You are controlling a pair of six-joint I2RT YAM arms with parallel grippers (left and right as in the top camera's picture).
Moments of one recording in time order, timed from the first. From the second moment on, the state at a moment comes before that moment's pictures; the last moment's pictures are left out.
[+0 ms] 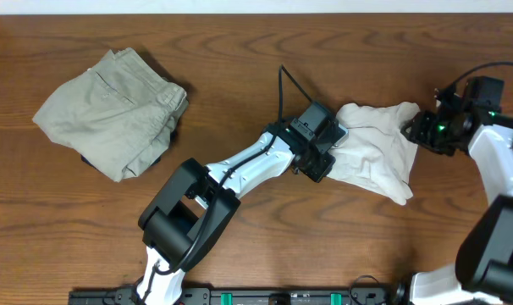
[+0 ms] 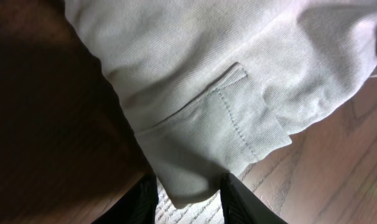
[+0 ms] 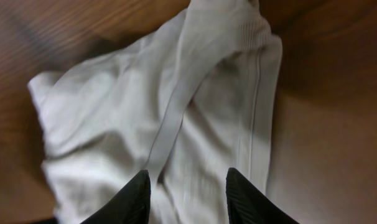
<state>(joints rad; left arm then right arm) -0.77 2.04 1.37 -0.47 0.34 -0.07 -0.29 1.69 1.12 -0.66 -0.35 0.16</state>
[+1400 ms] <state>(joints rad) -0.77 2.04 1.37 -0.51 0.34 -0.07 -0.41 1.93 1.12 -0.22 -0.66 0.39</state>
